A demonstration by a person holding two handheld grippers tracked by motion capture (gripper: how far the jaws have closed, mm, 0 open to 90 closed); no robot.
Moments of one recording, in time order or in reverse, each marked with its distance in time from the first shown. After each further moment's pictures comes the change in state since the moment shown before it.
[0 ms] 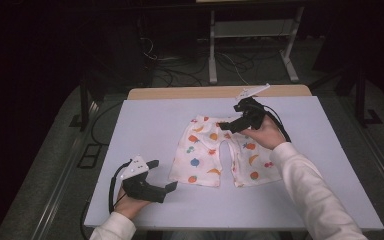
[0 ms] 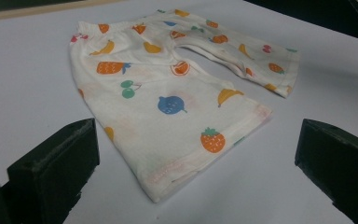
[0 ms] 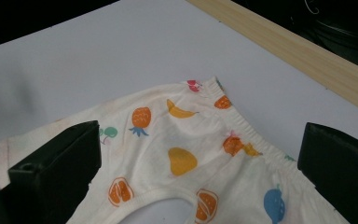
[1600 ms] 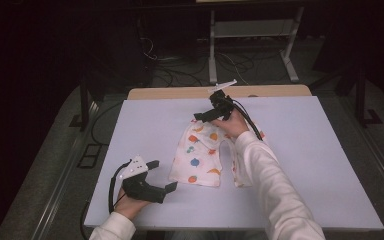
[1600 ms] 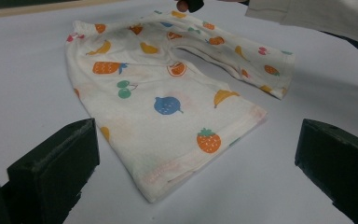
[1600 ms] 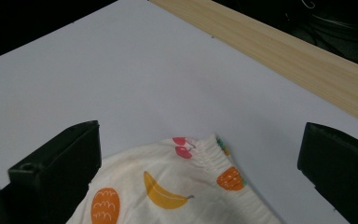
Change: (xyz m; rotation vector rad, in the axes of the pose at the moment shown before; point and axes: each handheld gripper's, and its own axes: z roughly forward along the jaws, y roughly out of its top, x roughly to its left) left arm 0.000 -0.001 -0.001 -0.007 -0.017 -0.014; right arm -0.009 0.032 0.100 -0.011 -0.034 0.072
